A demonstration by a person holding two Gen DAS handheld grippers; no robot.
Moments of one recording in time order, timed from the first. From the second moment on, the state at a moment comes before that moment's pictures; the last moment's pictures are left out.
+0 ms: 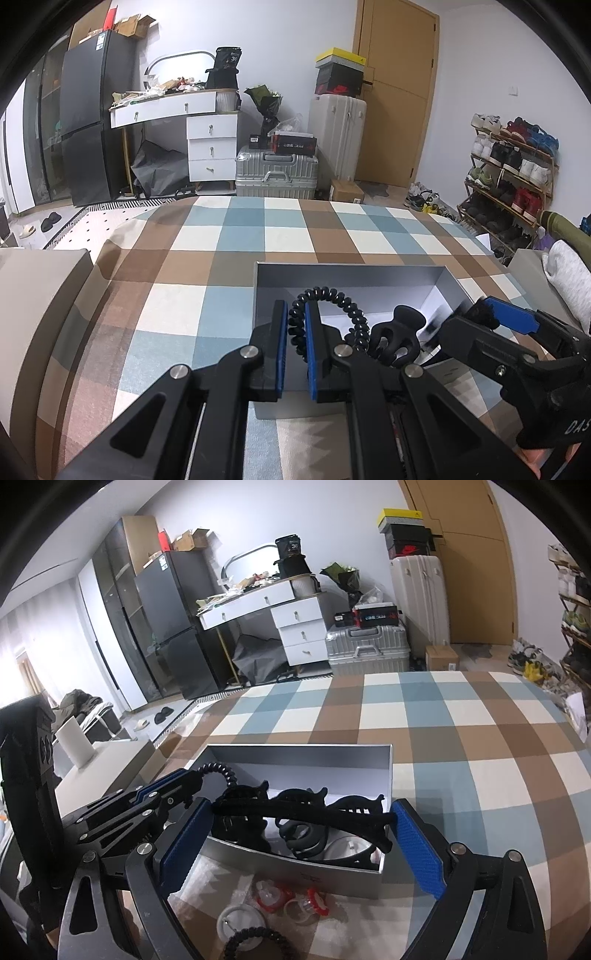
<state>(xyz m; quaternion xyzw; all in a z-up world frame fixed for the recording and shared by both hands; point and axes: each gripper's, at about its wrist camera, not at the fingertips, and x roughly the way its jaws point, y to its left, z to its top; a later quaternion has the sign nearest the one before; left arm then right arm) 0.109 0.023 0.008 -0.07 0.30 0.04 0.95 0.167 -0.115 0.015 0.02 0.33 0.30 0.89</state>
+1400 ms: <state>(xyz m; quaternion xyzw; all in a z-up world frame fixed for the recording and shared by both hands) 0.062 0.023 -0.004 -0.09 0.32 -0.03 0.94 0.112 -0.149 -0.010 -0.09 0.40 0.28 0.87</state>
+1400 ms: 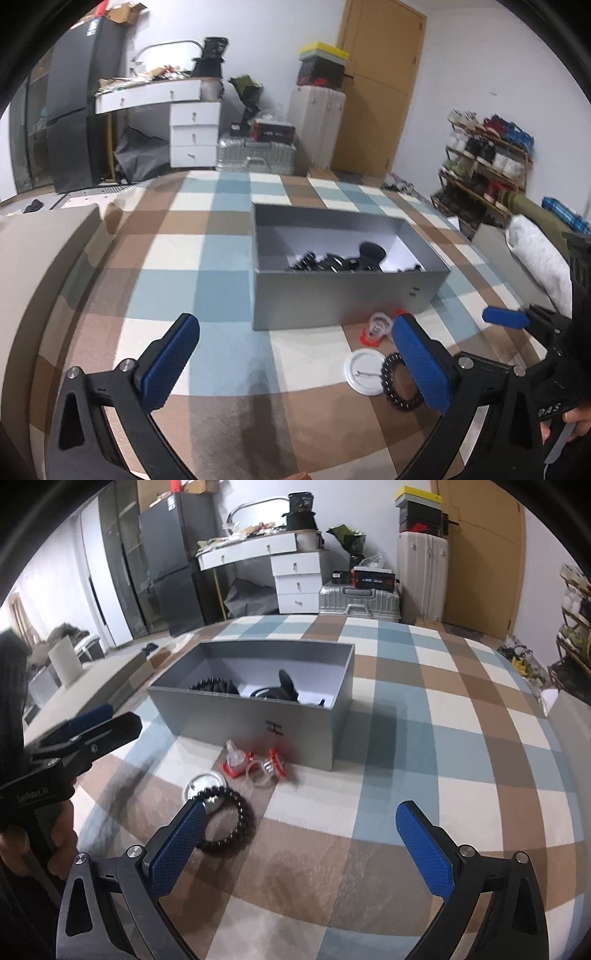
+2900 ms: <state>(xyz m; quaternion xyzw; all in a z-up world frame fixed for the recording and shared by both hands) 0.063 0.016 -0.014 -0.10 0.38 -0.10 0.92 0.106 -0.115 -0.034 -0.11 0.43 0.34 0.83</state>
